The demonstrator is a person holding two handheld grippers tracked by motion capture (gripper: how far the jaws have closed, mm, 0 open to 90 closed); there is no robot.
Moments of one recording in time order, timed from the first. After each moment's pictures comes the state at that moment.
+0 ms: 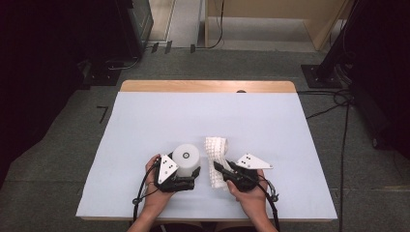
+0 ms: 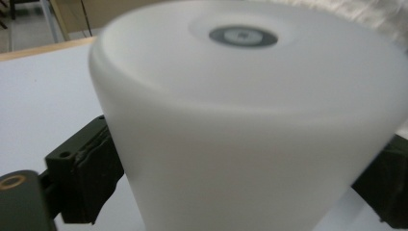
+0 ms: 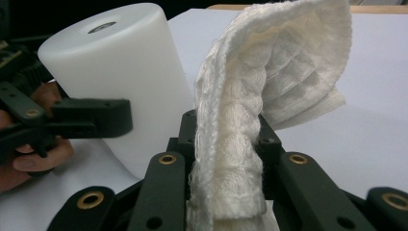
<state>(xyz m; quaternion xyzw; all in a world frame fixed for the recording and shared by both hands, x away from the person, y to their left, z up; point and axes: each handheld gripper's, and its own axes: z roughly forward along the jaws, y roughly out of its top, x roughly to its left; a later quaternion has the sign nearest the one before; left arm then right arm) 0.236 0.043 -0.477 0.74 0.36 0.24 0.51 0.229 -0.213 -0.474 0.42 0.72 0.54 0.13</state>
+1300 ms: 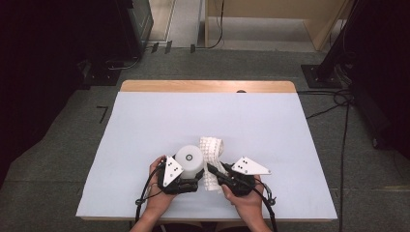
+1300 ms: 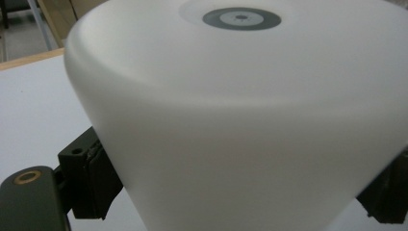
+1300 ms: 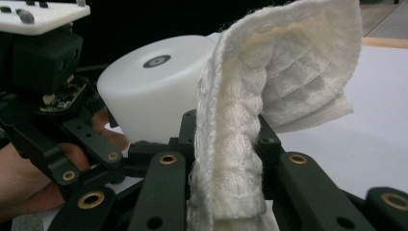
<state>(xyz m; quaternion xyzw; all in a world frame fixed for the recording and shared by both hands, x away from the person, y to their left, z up) 0.232 0.035 -0.475 0.76 0.33 0.24 0.50 0.213 -0.196 -0.455 0.38 0.71 0.58 0.14</state>
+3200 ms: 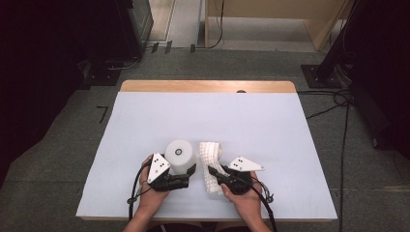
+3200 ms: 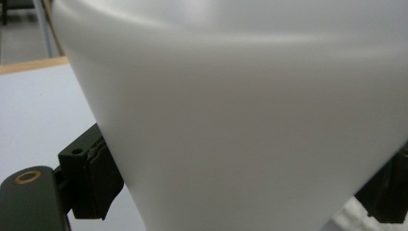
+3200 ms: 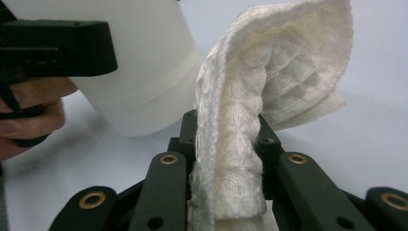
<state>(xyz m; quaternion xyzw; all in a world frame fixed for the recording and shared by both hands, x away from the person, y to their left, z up) 0.236 0.060 -0.461 0.73 0.35 0.21 0.55 0.227 -0.195 -0.485 0.41 0.73 0.53 0.11</state>
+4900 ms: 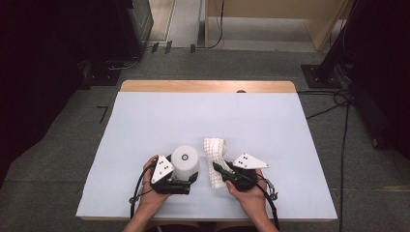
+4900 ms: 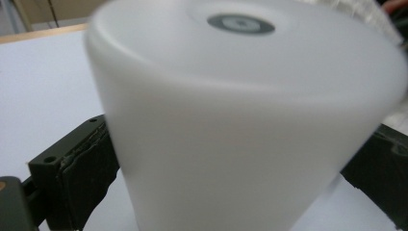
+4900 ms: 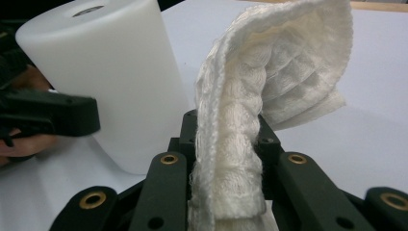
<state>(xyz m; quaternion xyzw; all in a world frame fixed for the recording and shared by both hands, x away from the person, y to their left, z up) 0.235 0.058 -0.477 0.76 0.36 0.19 0.52 0.232 -0.210 -0.475 0.40 0.74 0.52 0.14</state>
